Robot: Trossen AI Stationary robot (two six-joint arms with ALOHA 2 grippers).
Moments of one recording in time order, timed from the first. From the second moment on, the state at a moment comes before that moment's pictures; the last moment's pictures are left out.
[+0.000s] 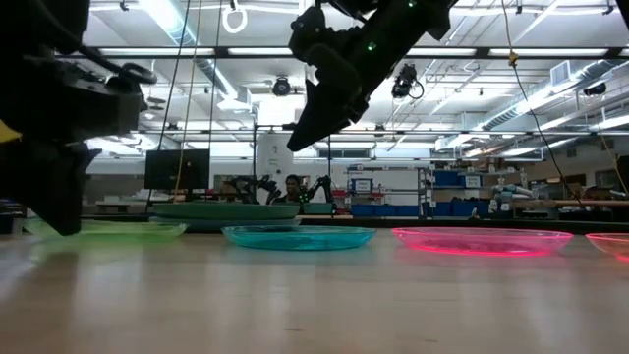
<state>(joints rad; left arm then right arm) -0.59 1.64 0.84 -0.80 -0.40 -0.62 0.10 1.85 1.29 -0.25 0.26 0.09</state>
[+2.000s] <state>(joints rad) 0.31 1.56 1.04 -0.68 -0.27 0.38 0.31 1.85 1.29 -0.63 0.50 0.43</state>
